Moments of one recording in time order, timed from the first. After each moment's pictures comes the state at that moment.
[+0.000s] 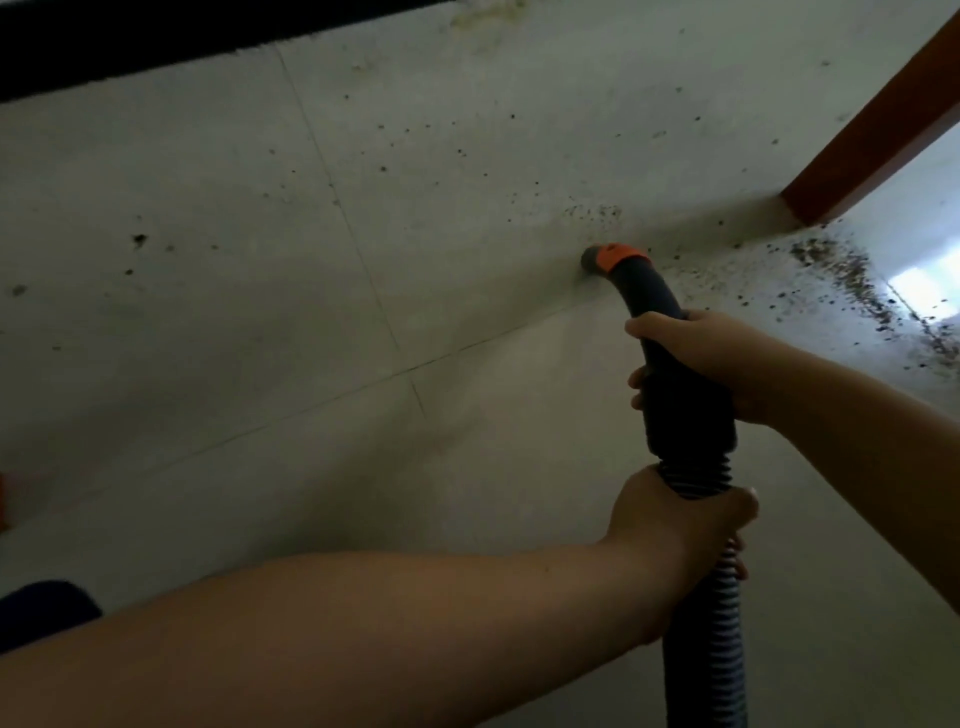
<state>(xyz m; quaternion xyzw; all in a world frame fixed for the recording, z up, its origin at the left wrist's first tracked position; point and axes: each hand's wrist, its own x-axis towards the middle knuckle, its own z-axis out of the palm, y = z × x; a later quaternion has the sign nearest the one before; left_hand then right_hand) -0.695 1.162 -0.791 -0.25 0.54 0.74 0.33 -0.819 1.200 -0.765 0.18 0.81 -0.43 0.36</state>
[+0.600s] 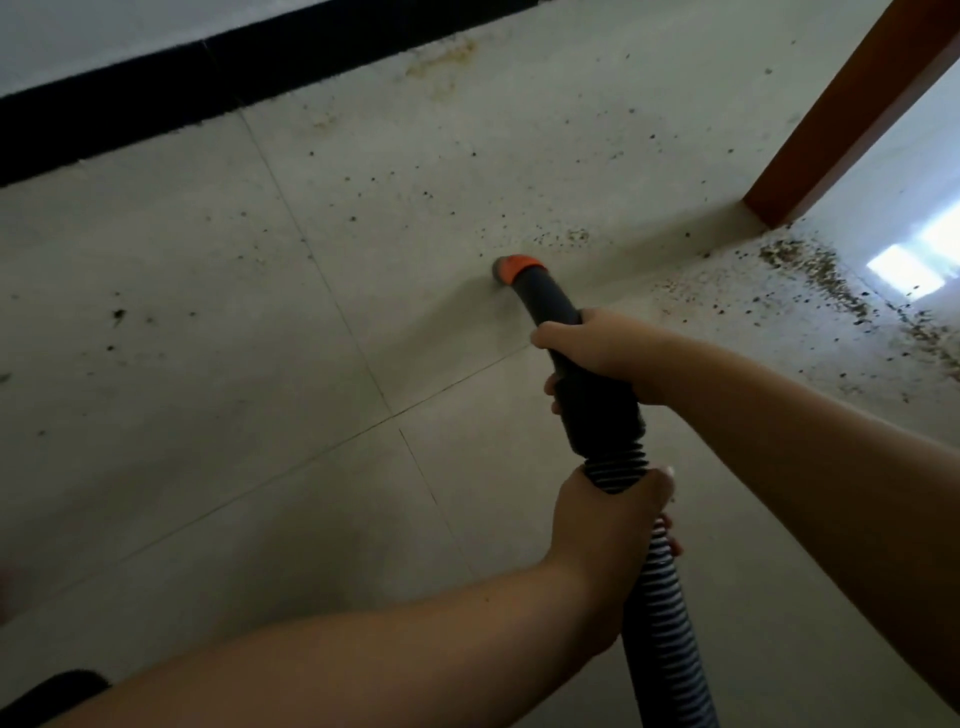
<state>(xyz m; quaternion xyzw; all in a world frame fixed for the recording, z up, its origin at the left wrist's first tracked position) -0.709 1.134 -0.794 -0.31 0.48 0.77 0.26 -0.842 1.156 -0.777 0.08 0.81 -0.42 0.39</state>
